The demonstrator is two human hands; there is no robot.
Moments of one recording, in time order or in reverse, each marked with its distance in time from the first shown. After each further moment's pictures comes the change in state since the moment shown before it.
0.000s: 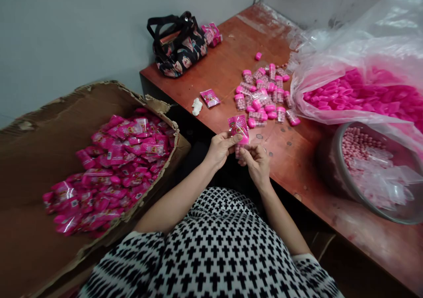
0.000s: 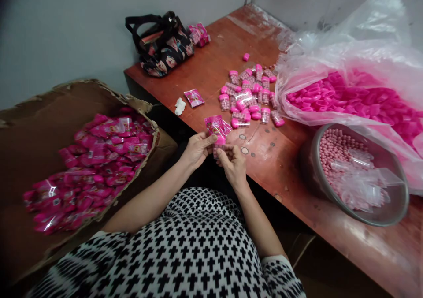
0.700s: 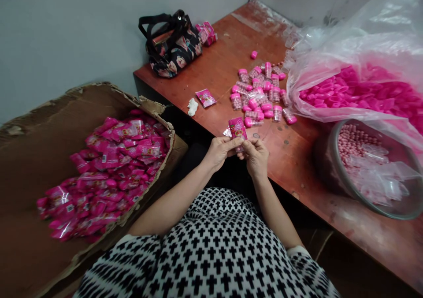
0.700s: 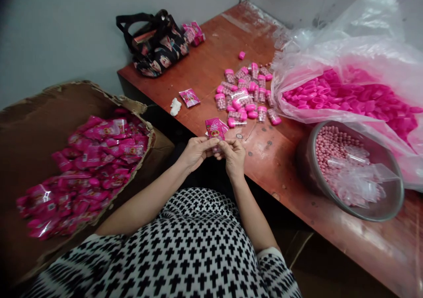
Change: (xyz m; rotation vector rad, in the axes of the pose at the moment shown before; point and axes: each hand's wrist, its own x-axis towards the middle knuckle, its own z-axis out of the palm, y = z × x) left_hand -0.004 -0.001 0.004 0.126 -0.060 -0.042; right_hand 0.021 0.009 0.002 0.315 0.097 0.096
